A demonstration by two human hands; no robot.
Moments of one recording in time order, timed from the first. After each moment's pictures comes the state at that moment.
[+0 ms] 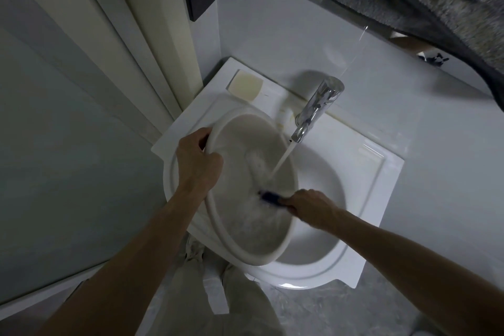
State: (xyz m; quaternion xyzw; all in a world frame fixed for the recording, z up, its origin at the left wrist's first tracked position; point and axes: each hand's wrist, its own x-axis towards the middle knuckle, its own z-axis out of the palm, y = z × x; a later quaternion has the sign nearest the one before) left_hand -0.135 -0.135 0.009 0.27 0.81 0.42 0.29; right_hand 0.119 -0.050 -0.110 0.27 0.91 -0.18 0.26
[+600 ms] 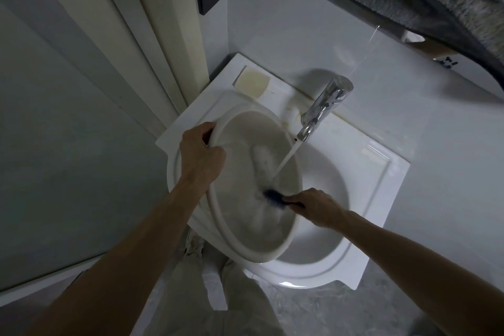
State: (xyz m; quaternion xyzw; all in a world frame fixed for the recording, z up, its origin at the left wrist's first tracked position) left_hand -0.143 -0.134 0.004 0.26 0.81 0.42 0.31; right_hand 0.127 -0.045 -0.122 0.30 0.89 -0.25 0.23
